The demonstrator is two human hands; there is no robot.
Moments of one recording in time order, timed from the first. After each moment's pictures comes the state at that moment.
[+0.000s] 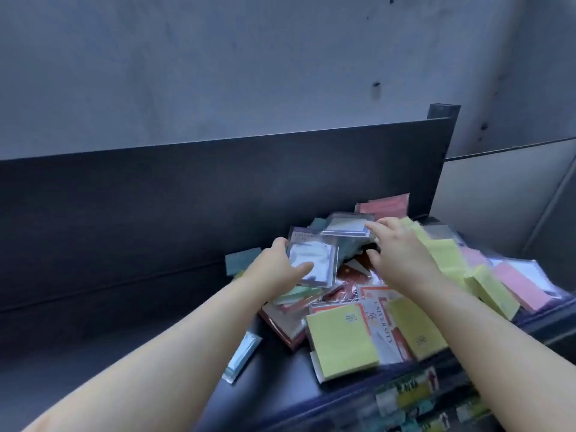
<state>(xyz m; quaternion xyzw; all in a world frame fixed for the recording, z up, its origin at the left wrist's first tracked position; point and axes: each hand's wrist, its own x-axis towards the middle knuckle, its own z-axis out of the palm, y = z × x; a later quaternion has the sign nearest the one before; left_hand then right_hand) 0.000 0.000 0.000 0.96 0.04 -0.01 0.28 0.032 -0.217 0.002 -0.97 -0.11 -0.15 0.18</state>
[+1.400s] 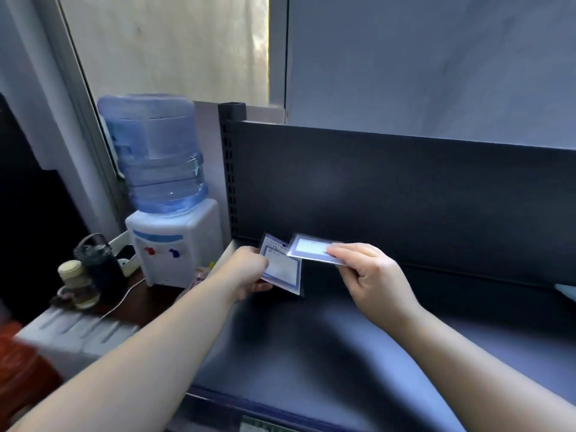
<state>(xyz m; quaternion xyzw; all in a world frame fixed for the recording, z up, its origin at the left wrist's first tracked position) -0.263 0.518 -0.022 0.68 0.36 0.11 0.63 -0.164 0.327 -0.025 -0.75 -0.51 -0.22 0.35</state>
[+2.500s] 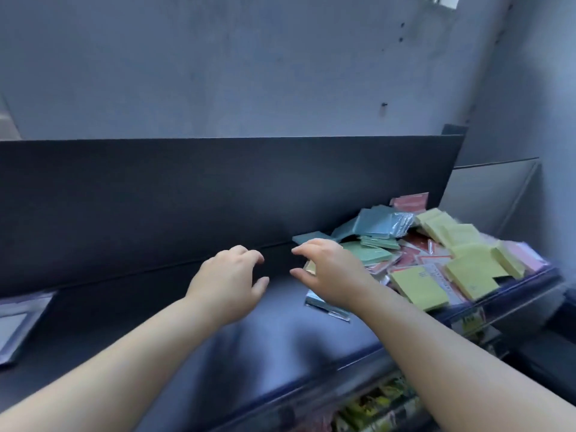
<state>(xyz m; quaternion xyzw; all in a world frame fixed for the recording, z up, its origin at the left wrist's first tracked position) -0.155 0.220 0.007 0.98 -0.06 0.12 0.11 -0.116 0.033 0.009 -0.95 -0.25 -0.13 0.16</state>
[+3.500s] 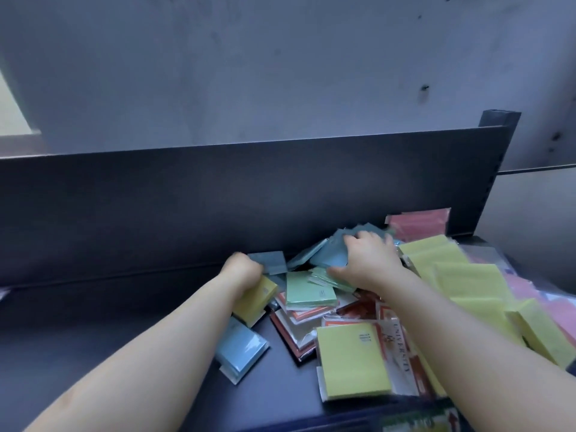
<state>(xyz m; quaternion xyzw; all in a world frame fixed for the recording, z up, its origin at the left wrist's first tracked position) 0.026 0.072 -0.029 0.86 0.32 0.03 0.40 0.069 -0.151 0.003 -0.98 -0.18 -0.04 0.01</state>
